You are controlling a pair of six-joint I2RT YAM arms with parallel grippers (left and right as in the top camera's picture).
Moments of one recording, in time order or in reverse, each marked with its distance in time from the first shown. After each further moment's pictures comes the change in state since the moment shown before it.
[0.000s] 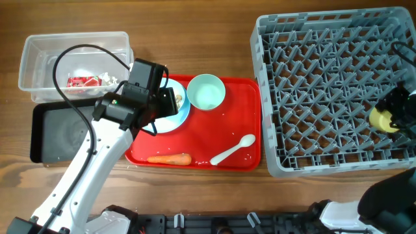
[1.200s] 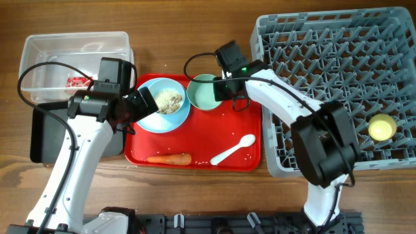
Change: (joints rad) left arm 0.217 0.000 0.001 -0.154 -0.004 -0.096; right arm 1.128 0.426 0.004 0.584 -0.089 0.166
